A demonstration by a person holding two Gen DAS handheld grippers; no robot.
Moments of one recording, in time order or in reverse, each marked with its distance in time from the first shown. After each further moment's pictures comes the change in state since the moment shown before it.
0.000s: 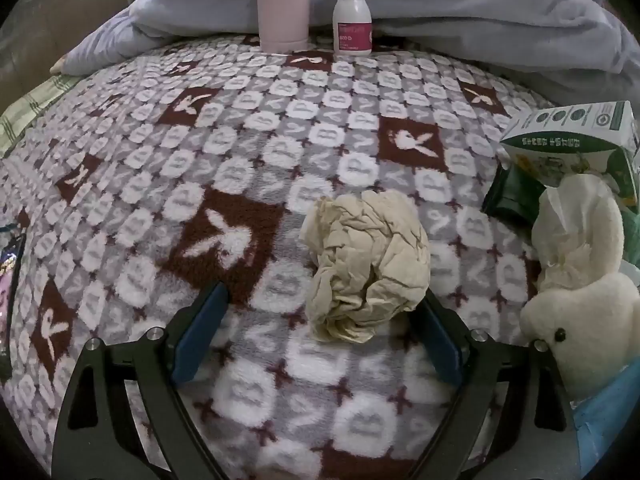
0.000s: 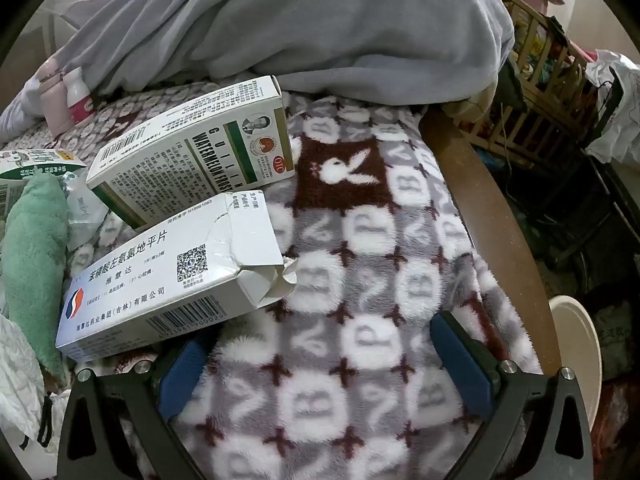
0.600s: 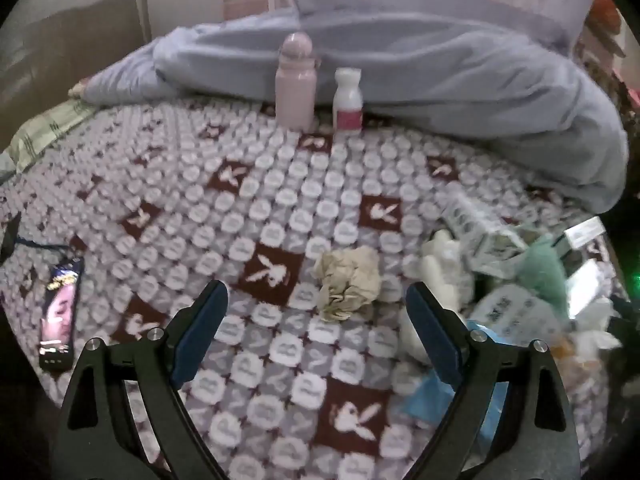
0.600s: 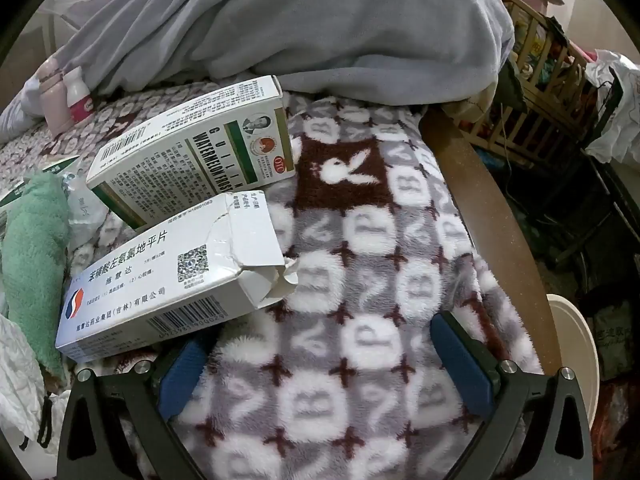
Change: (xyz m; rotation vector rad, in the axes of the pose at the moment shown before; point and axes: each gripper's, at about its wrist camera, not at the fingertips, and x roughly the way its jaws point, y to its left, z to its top) left arm -0.120 0.009 0.001 -0.005 -0.168 -0.024; right arm 0.005 0.004 -0.003 0.000 -0.003 0.001
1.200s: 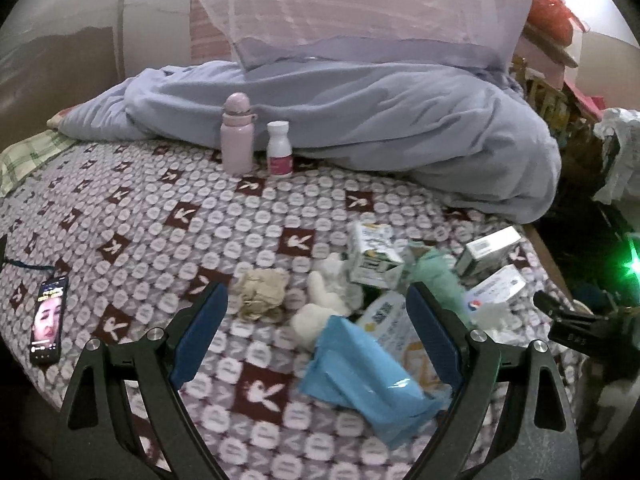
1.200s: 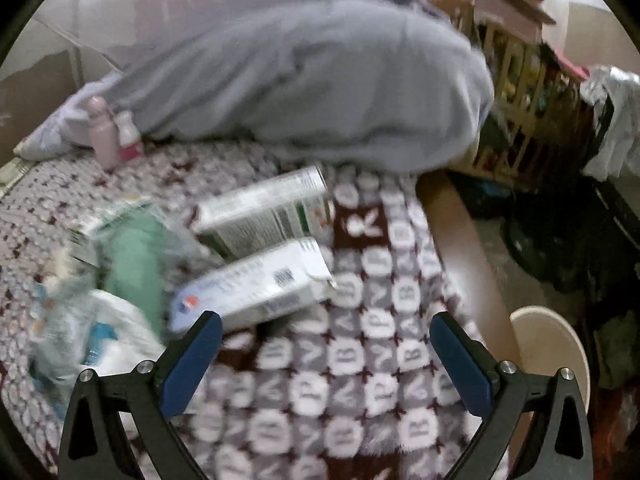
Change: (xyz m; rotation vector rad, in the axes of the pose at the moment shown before) left arm -0.073 -0.064 -0.004 0.031 -0.121 -0.129; right arm -0.099 0.004 -0.006 -0.002 -0.157 0.080
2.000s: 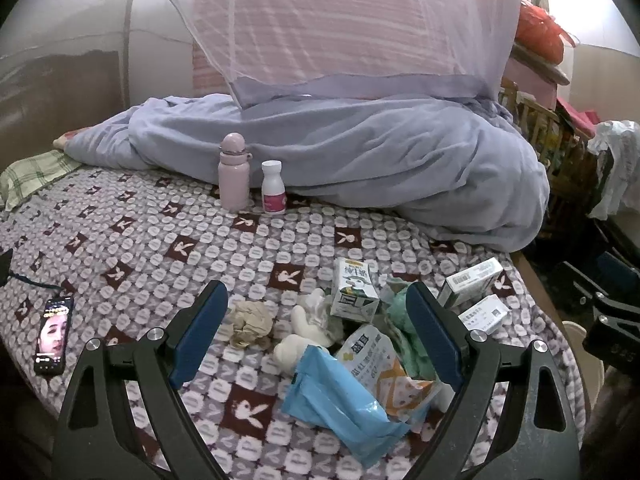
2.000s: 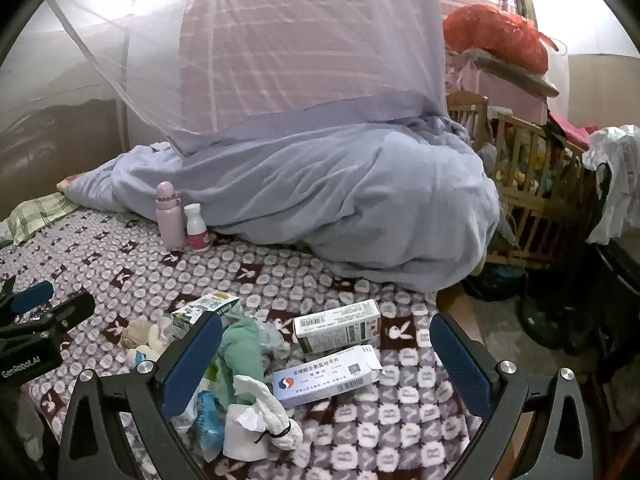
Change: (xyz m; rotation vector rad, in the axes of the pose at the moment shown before) left arm -0.025 -0.015 0.016 0.000 -0.105 0.016; right arm -0.108 0.041 0.034 -0.036 -0.295 0.087
